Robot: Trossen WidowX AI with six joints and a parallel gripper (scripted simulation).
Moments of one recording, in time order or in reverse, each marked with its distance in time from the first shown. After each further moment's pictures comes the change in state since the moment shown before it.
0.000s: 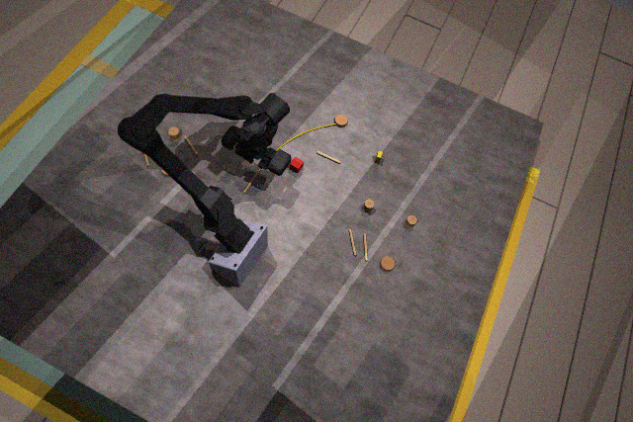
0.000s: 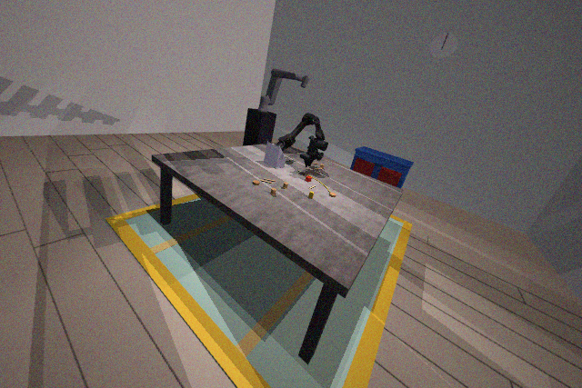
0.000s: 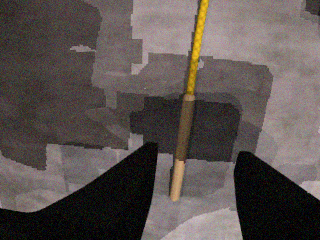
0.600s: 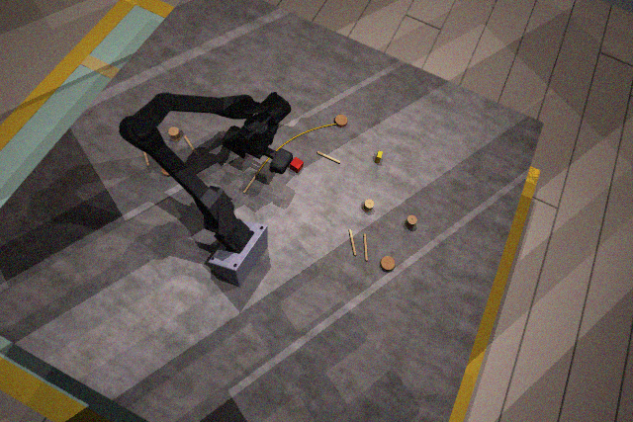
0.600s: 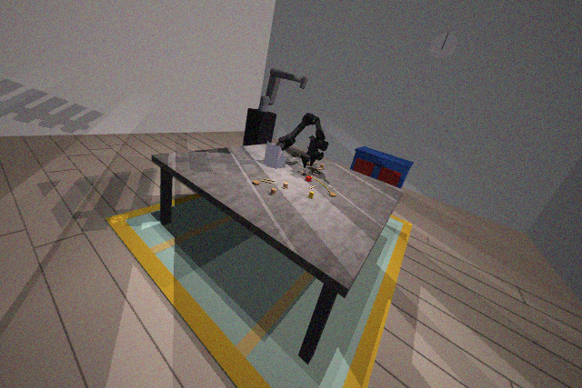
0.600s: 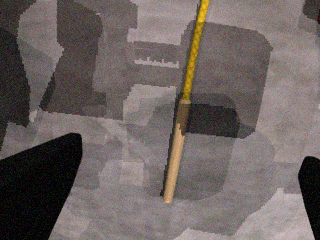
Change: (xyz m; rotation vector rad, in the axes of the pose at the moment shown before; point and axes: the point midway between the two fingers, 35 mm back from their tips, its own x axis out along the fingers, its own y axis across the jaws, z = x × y) arm -0.001 -0.002 0.003 -0.034 -0.002 -0.002
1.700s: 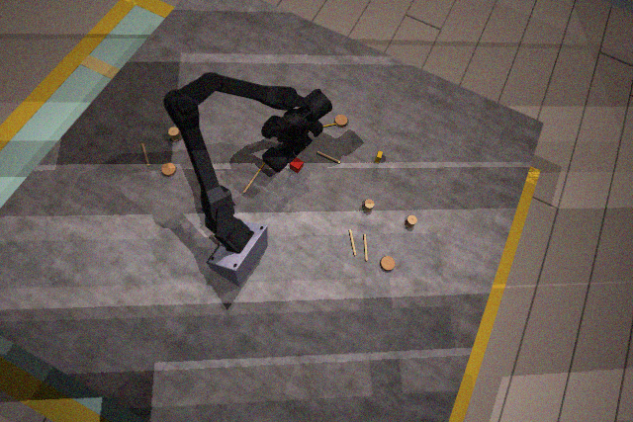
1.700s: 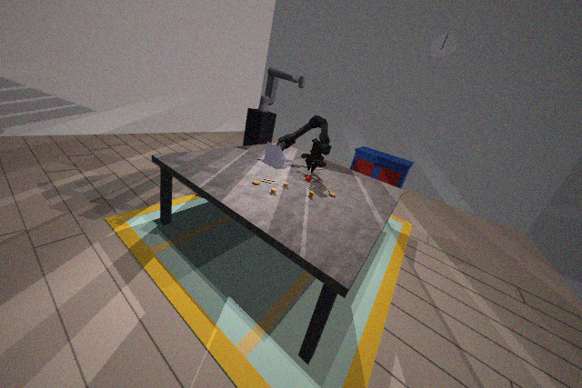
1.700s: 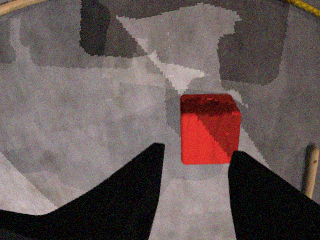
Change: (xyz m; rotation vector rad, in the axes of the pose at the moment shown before) arm -0.002 -0.074 0.065 -1.327 0.002 -0.008
